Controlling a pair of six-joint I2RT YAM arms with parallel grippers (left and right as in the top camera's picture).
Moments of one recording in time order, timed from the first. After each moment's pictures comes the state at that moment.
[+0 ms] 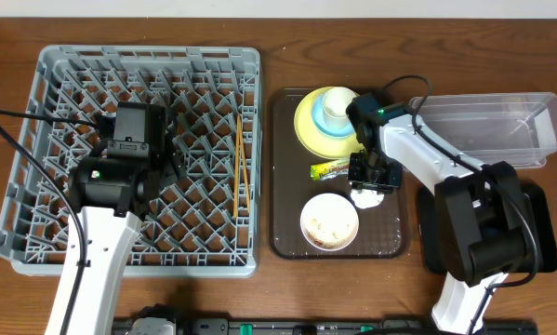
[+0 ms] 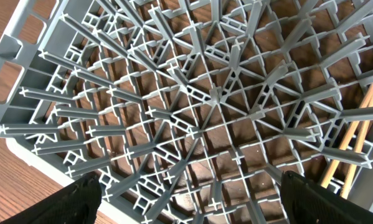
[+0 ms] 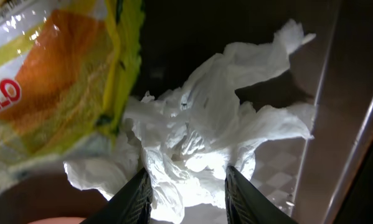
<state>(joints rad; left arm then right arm) -0.11 1.22 1.20 -1.14 -0.38 -0.47 0.36 1.98 1.32 -1.04 0.00 0.54</state>
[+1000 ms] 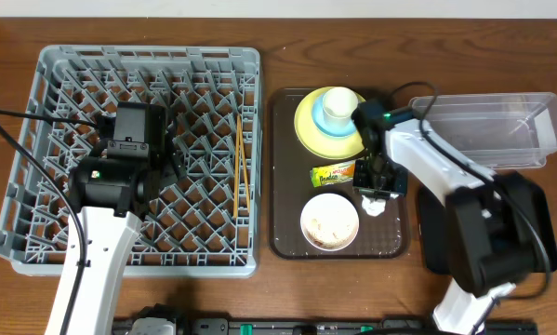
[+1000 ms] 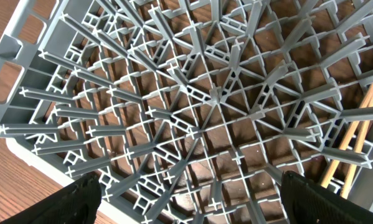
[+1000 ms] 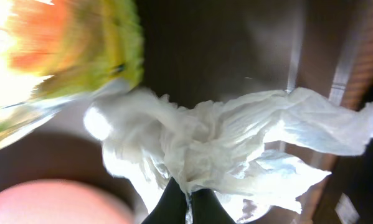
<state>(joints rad) -0.11 1.22 1.20 -1.14 -0.38 -0.47 0.35 1.89 1.27 -1.10 -0.02 0.55</state>
